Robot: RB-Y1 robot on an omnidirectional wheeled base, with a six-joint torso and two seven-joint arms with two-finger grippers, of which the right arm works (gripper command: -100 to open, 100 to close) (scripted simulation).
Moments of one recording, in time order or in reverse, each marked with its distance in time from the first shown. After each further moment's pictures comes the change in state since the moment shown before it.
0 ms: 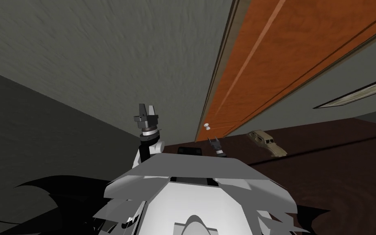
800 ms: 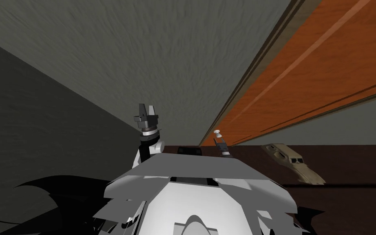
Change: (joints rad) arm -0.060 -0.073 -0.102 0.162 -0.071 -0.064 -0.021
